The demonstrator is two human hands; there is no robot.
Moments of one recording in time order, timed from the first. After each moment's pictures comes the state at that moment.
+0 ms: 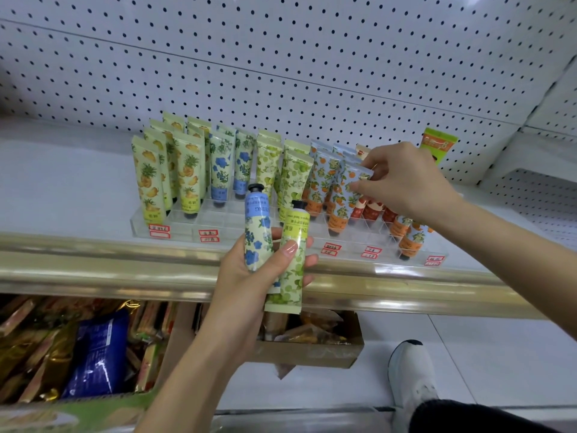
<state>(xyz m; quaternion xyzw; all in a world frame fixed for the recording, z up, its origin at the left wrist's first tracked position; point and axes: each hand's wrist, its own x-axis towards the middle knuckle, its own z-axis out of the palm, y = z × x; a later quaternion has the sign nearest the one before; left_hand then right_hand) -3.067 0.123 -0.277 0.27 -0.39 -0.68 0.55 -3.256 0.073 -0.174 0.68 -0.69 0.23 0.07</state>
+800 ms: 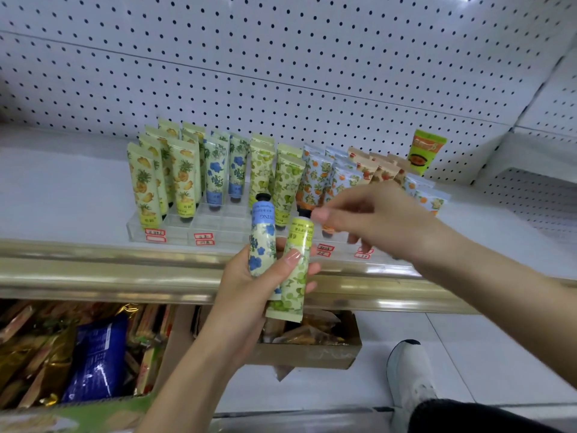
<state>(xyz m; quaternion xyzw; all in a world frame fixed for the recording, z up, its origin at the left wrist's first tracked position) -3.072 0.128 -0.276 0.27 -0.38 -0.72 0.52 -3.226 0.126 -0.181 0.66 -0.63 0.31 -0.26</state>
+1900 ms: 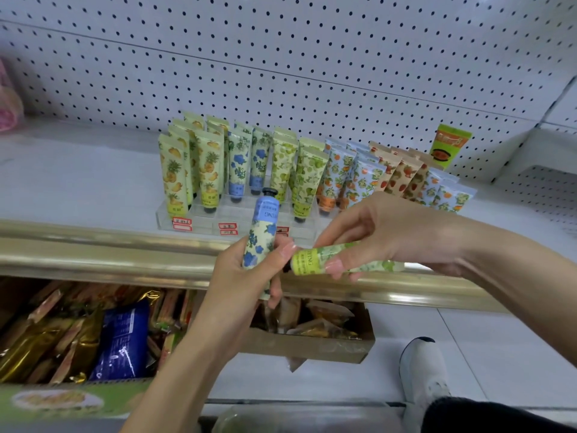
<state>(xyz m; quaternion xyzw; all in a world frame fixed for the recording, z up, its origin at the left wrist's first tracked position) -3.042 0.129 -0.282 0.37 -0.46 -0.61 0.53 -3.211 0.132 -0.173 0.67 -0.58 0.13 -0.44</state>
